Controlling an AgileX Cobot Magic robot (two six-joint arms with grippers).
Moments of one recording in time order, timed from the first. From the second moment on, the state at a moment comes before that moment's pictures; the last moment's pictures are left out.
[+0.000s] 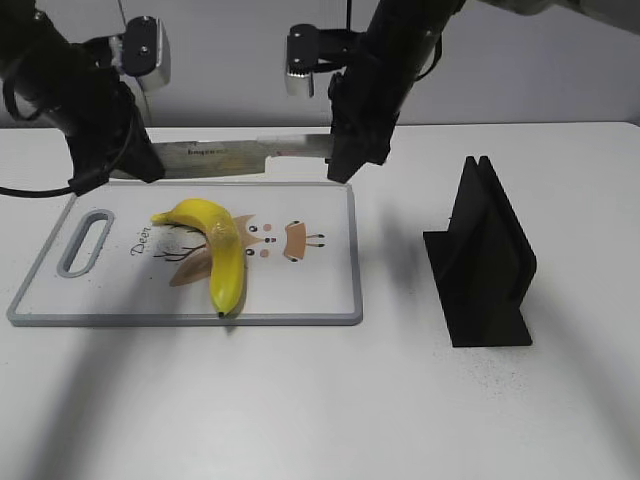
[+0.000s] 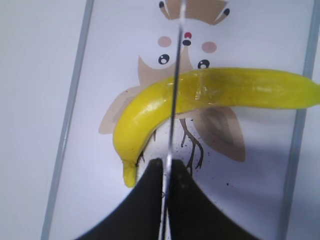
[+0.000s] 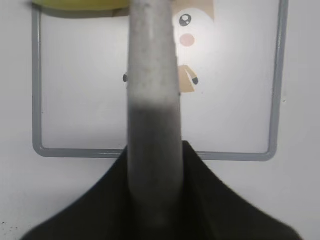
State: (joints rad) left arm -0.18 1.91 -1.44 -0.53 0.93 1.60; right arm 0.46 2.32 -2.11 0.37 1.23 -1.16
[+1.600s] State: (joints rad) left arm 0.00 1.41 -1.44 -0.42 1.03 0.49; right arm 0.48 1.82 -1.88 0.26 1.23 -0.43
